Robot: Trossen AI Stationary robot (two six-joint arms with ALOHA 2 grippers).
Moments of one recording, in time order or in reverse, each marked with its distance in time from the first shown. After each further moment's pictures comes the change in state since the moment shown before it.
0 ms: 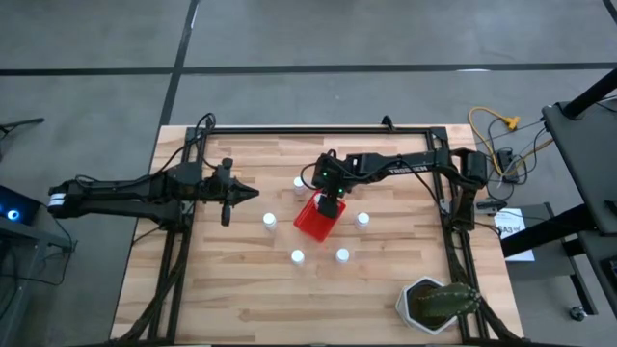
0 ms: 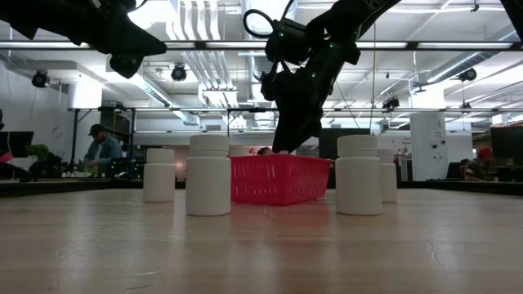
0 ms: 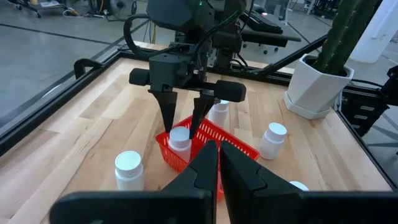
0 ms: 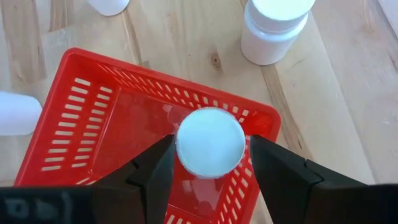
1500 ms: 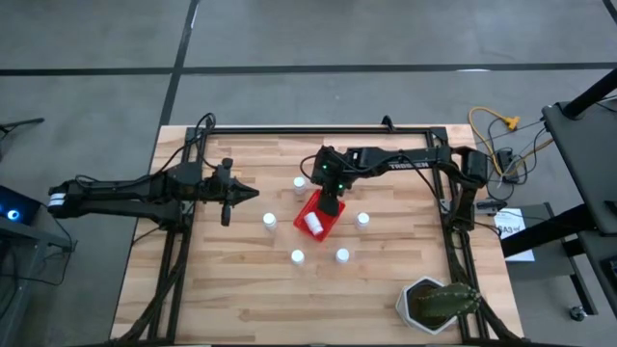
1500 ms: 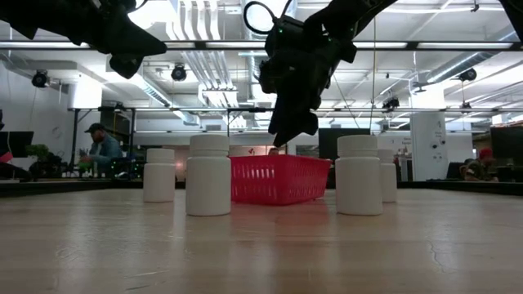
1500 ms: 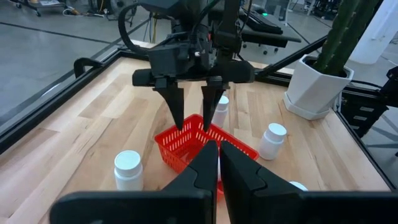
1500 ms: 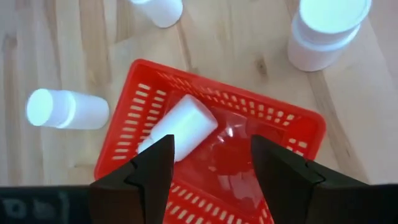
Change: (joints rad) left arm 0.000 0.000 0.000 0.000 0.000 -0.007; right arm -0.031 -0.005 0.049 -0.043 -0.210 0.020
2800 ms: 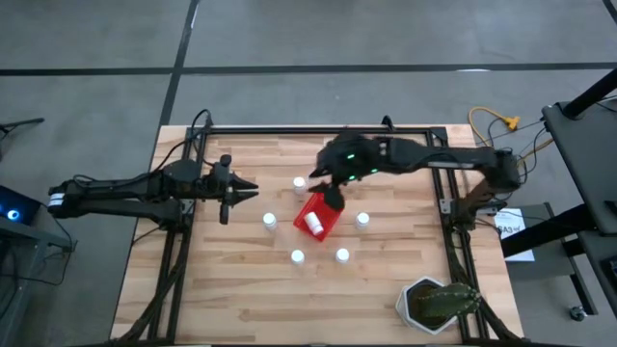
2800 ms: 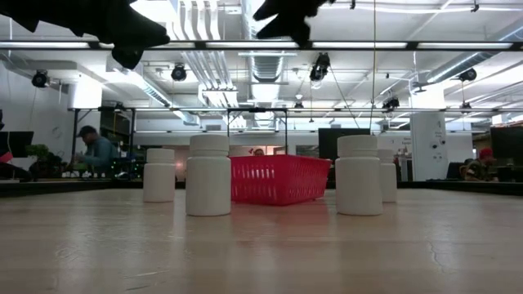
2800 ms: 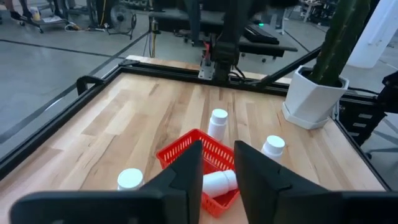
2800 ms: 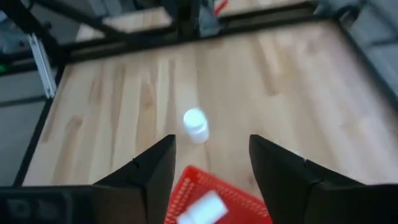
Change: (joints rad) left arm 0.000 -0.001 0.040 0.002 0.000 0.031; right arm 0.106 -0.273 0.150 0.023 0.202 -0.059
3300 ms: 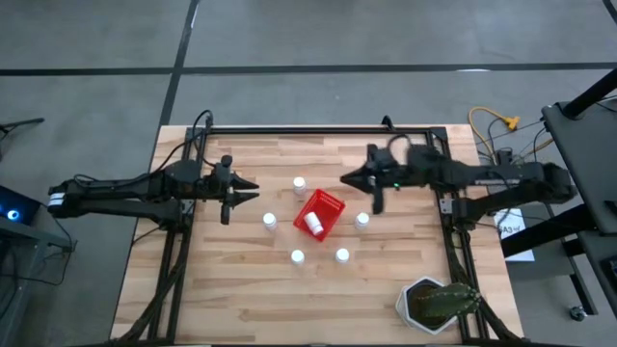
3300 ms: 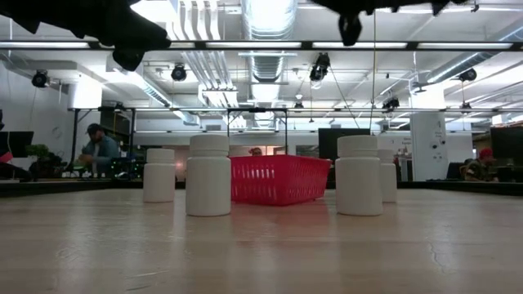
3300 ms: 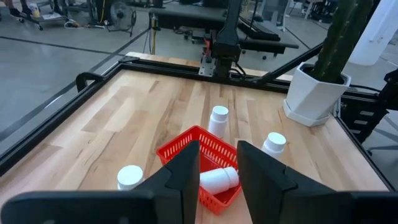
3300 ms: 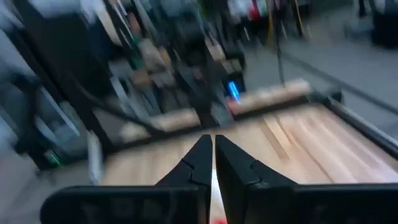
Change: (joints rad) left arm 0.000 0.012 -0.006 0.003 0.000 0.000; right arm 0.007 -0.513 -0.755 0.821 0.012 0.197
